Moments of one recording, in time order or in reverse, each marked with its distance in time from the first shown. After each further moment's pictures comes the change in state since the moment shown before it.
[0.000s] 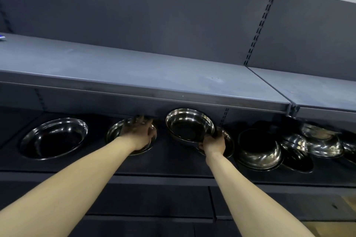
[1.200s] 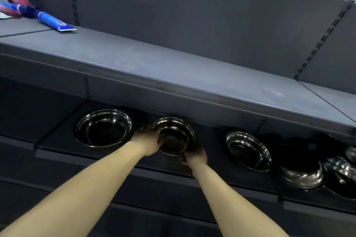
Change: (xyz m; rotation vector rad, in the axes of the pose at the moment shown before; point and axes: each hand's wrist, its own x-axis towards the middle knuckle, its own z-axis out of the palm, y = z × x) left_hand -0.043 -0.116 0.004 -0.057 -0.089 -0.011; right_hand -0.102 0.042 0.157 -0.204 -0.371 0.169
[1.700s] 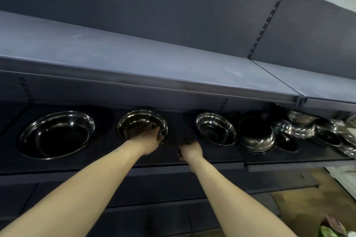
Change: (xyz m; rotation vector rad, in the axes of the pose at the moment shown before) left_hand 0.023 0.068 0.017 -0.213 -0.152 0.239; right_hand -0.023 0.012 -0.067 -0.111 0.151 -0.012
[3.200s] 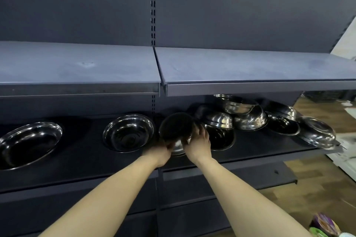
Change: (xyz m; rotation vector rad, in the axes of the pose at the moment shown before) left_hand 0.152 0.365 0.181 -0.112 0.049 -0.140; right_hand 0.149 0.096 -0.371 -0.593 0.154 -0.392
